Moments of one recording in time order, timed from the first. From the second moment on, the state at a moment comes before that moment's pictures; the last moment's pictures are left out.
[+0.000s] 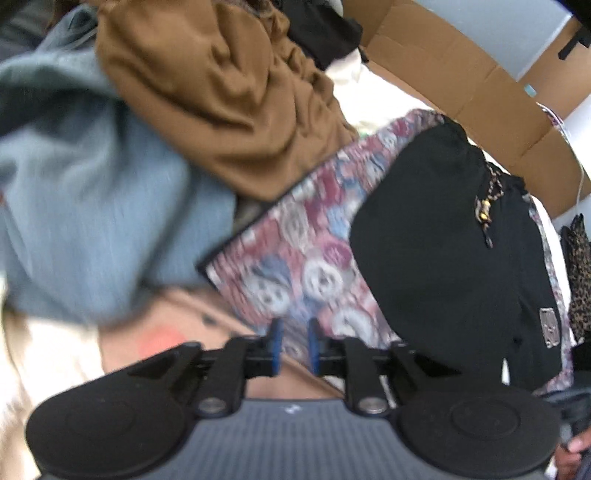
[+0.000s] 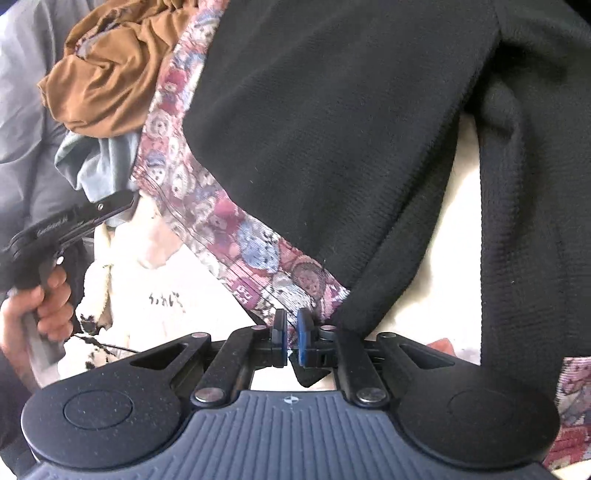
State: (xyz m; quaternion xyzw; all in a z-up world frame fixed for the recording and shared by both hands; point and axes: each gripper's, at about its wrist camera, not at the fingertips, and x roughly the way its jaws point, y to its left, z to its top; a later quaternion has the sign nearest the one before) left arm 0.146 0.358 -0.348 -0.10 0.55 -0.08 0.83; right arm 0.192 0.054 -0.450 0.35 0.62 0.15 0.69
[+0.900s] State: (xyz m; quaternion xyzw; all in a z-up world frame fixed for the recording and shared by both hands) left arm 0.182 0.375 -0.364 0.01 0.54 -0.05 0.84; right arm 0.194 0.025 -0.425 0.34 0.58 0.13 0.72
